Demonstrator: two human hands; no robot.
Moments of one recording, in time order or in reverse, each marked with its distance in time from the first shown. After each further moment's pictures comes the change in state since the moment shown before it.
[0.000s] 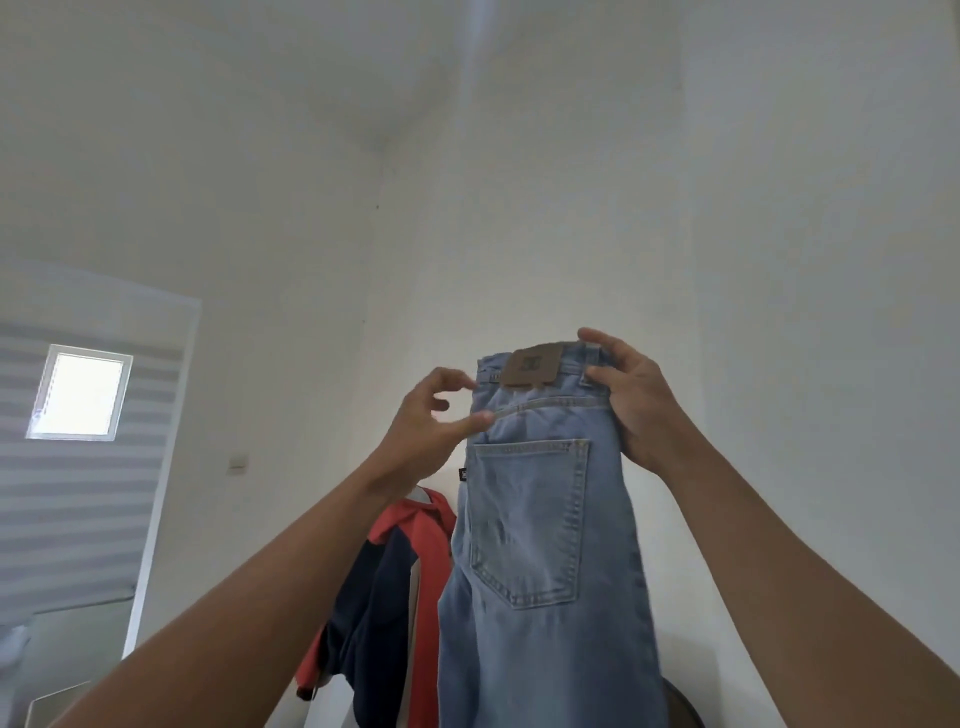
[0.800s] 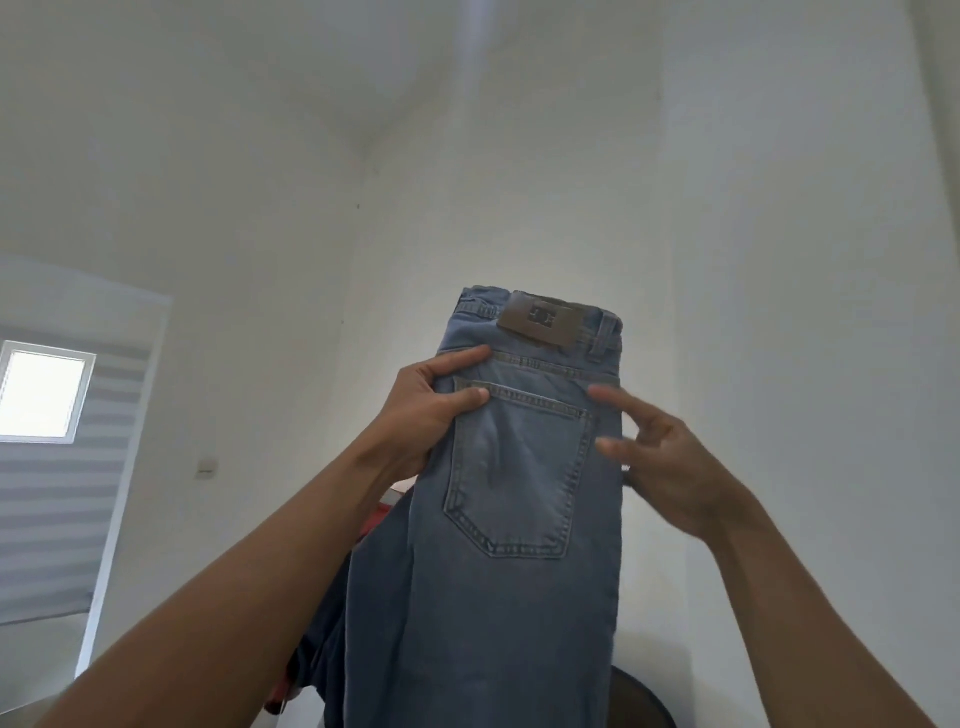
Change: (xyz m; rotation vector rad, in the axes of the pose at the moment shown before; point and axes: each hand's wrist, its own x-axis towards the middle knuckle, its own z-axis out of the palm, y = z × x) left_hand 0.011 0.034 0.019 -0.536 -0.054 -0.106; right_hand -0.056 0.004 -0.052 -0.018 -0.255 0.042
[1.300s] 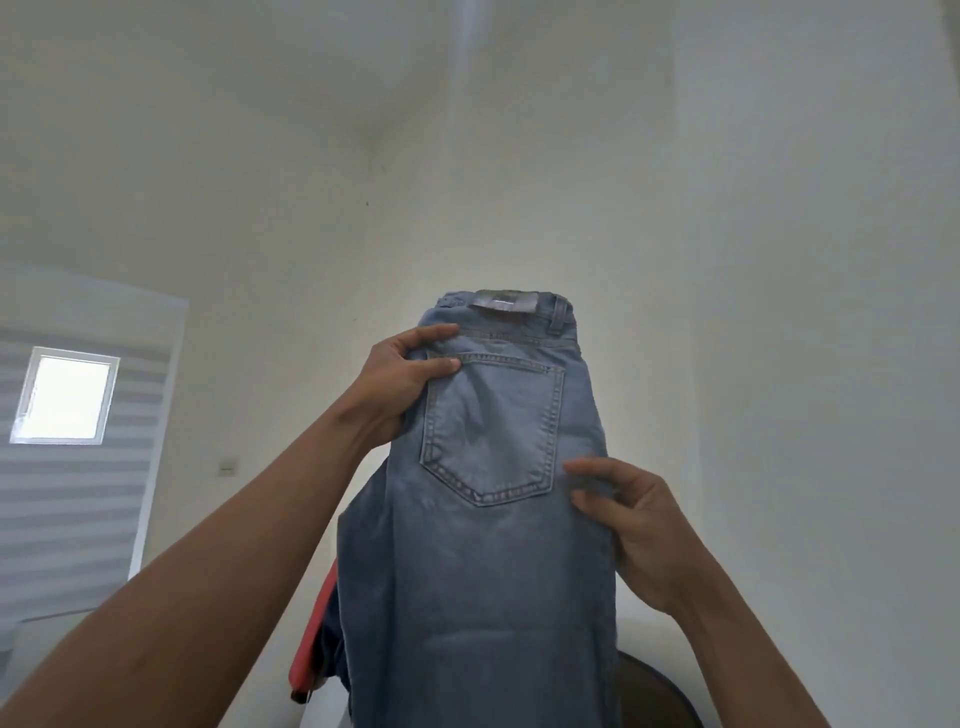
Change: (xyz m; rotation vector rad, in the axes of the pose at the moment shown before) left_hand 0.021 0.019 -0.033 0.056 0.113 -0.066; right_hand -0.034 0.051 0.048 0.094 0.122 0.058
